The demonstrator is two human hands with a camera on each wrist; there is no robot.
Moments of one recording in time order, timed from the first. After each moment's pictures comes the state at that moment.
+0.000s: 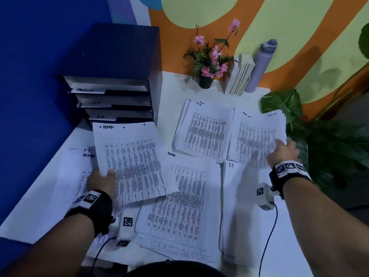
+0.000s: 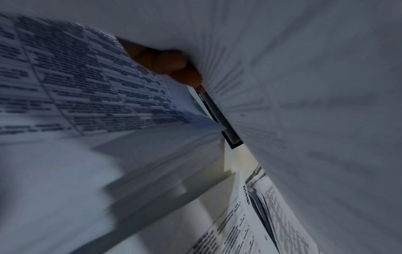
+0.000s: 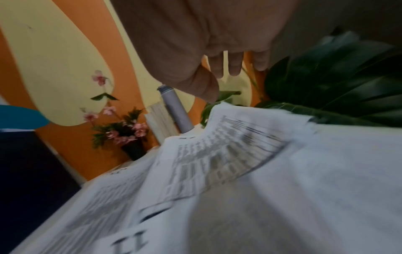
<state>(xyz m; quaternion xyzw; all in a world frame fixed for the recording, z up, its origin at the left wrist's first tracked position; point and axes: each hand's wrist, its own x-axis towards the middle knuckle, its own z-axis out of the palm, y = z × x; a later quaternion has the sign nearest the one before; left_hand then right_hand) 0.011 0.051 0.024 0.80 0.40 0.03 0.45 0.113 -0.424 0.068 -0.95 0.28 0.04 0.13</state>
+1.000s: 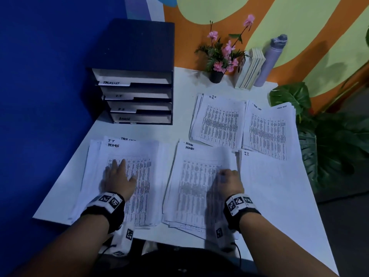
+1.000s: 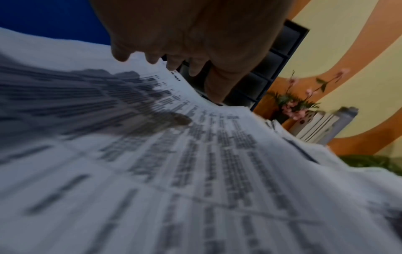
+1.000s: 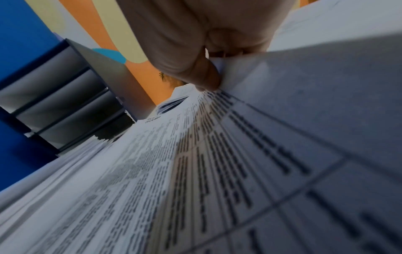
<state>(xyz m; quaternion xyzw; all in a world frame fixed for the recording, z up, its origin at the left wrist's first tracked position) -0.033 0.104 0.000 0.94 0.22 -0.12 0.23 -0.014 -0.230 0.003 -0.94 0.18 0.14 0.26</state>
